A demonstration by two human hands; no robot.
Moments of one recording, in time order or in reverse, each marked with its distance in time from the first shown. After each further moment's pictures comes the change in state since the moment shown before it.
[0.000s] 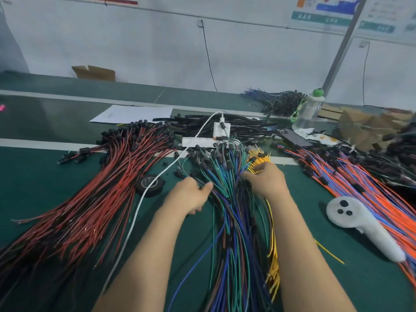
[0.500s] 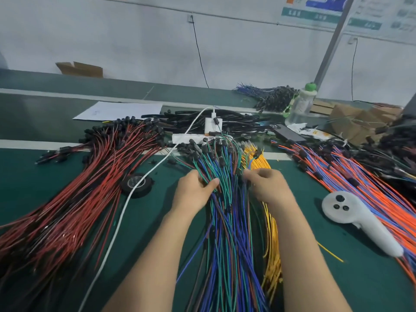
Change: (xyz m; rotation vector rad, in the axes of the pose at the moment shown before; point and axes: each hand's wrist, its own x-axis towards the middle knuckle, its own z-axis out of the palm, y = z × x) left_hand 0.029 0.000 0.039 -0.109 0.246 0.161; right_hand -0.014 0.023 0.003 0.466 -0.035 0.002
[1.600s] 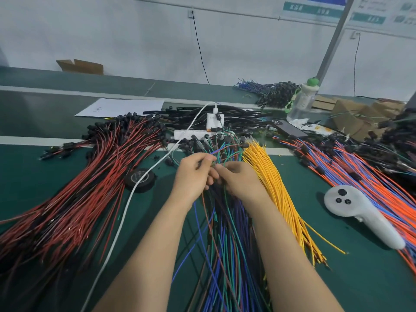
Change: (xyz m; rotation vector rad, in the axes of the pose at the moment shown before) left_hand -0.015 0.027 -0.022 -0.618 -0.033 0.064; right_hand -0.014 -0.019 0.045 -0.055 -0.209 -0.198
